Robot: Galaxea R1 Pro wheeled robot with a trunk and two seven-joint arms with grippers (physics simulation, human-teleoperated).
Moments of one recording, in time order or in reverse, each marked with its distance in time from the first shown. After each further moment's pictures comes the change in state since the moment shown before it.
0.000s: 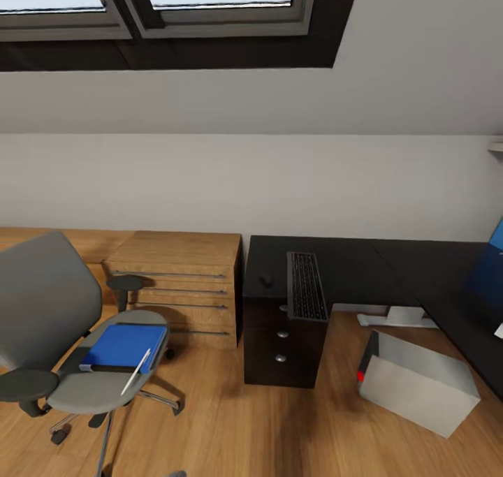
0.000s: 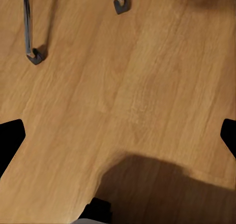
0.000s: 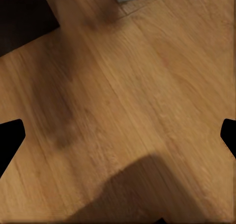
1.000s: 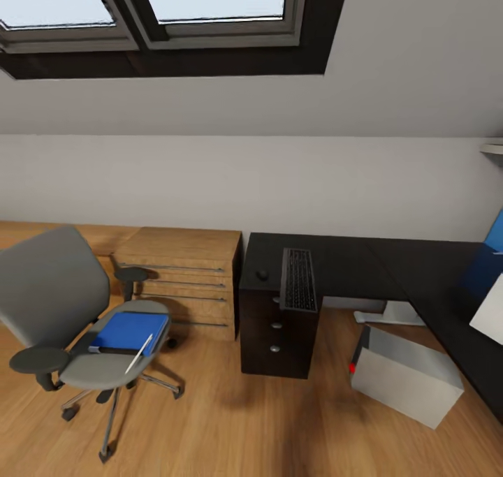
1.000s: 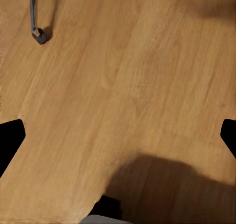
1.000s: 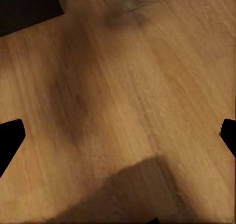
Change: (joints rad) left arm 0.000 -0.012 -0.057 0.123 -0.009 -0.130 0.001; right arm 0.000 0.011 0.008 0.010 0.102 -0.004 -0.006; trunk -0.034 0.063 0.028
